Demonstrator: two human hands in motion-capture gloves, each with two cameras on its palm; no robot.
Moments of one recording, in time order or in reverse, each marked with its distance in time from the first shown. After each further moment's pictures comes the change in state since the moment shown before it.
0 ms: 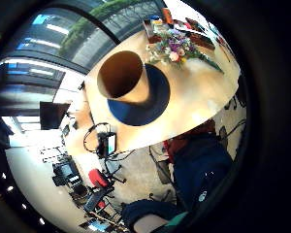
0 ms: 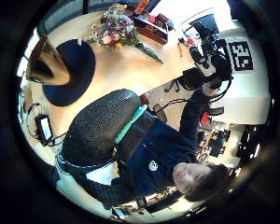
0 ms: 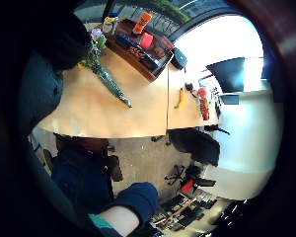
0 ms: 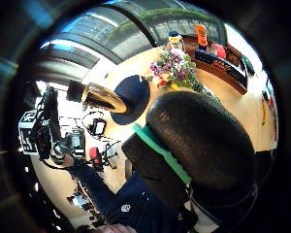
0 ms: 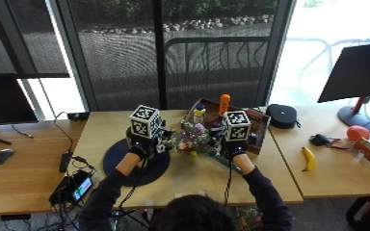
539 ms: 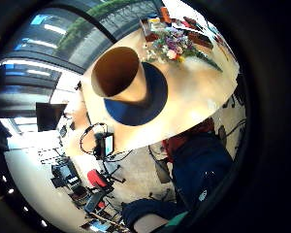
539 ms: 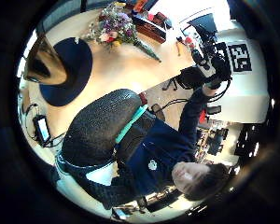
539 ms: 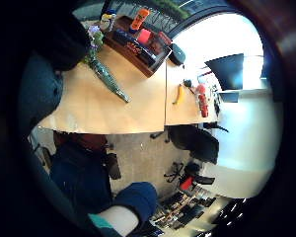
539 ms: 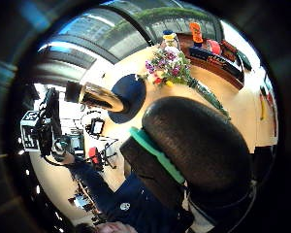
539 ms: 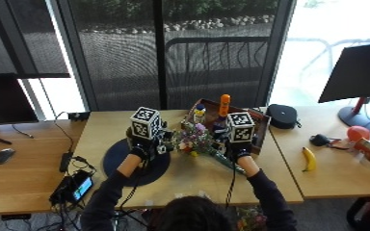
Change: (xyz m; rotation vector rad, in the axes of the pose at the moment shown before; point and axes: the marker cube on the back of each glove) left arm 0.003 -0.003 0.010 -0.010 0.029 0.003; right arm 0.016 0.013 -0.002 -0.024 0.027 0.021
